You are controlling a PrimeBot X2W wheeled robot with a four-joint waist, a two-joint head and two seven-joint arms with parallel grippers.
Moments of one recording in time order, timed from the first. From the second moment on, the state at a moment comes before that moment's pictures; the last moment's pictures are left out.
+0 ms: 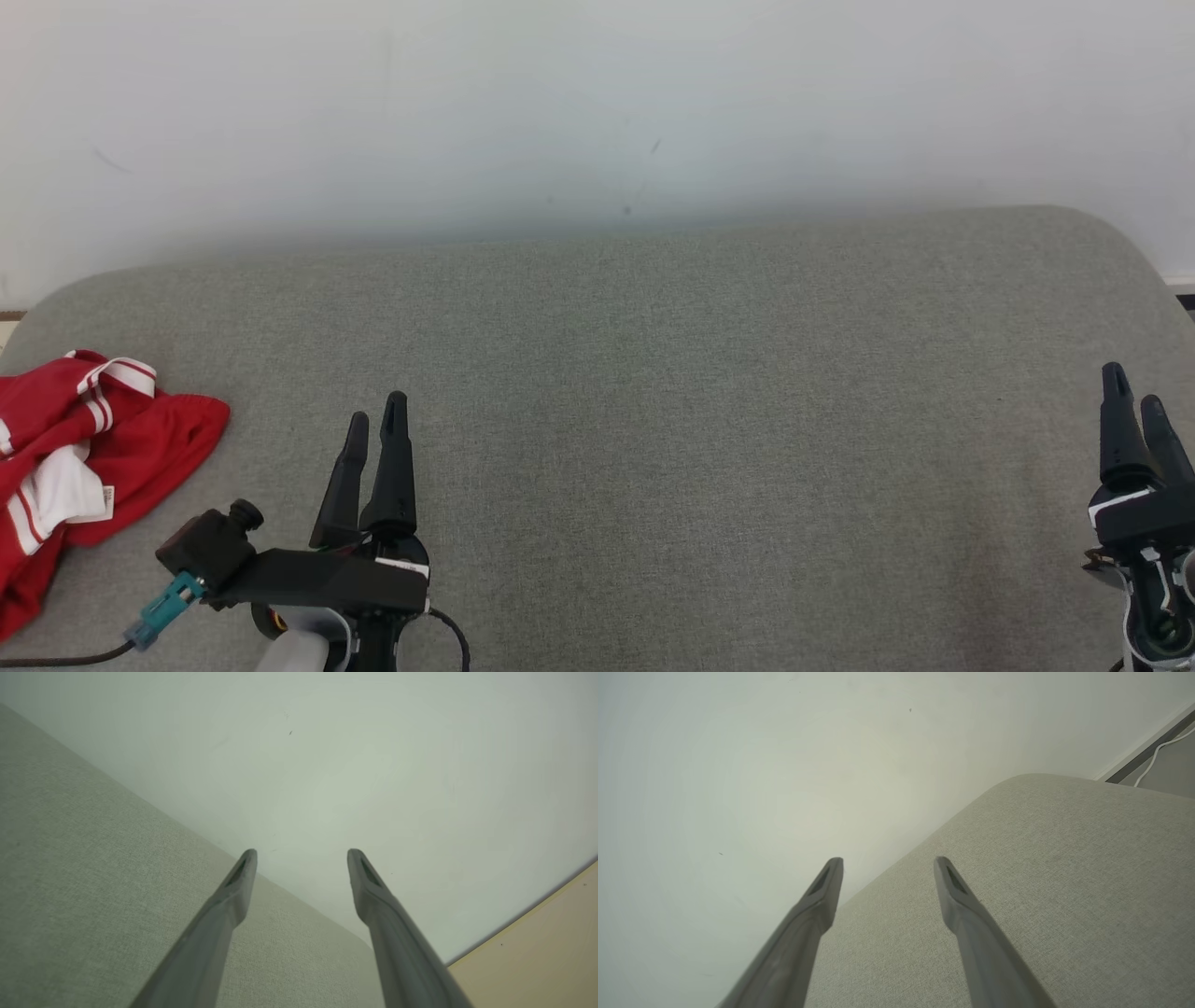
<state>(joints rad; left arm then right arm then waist) -0.36 0.05 -0.24 0.25 -0.93 -0.09 -0.26 -0.27 -0.24 -0.12 0.20 0.80 0.13 0.05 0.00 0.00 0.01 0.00</state>
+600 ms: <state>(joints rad) -0.30 0.08 -0.22 0.23 -0.59 -0.03 -0.26 -0.20 -0.25 0.01 0.15 0.57 0.13 -0.04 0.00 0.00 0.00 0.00</state>
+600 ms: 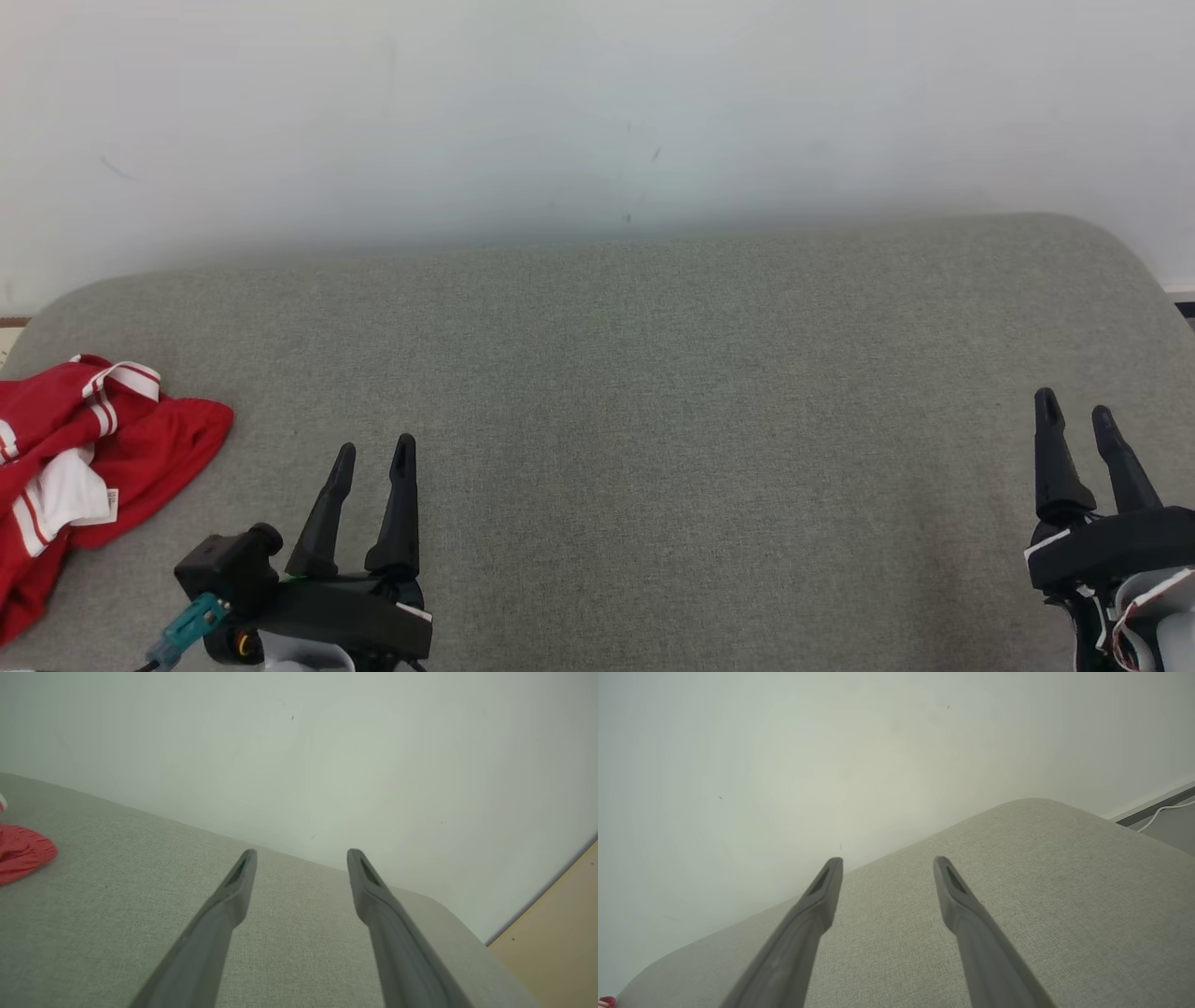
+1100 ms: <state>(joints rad) -0.28 0.11 -0.21 0.20 -0.37 0.03 -0.26 -0.14 -0.25 0.09 0.10 0.42 0.13 -0.07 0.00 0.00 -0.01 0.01</state>
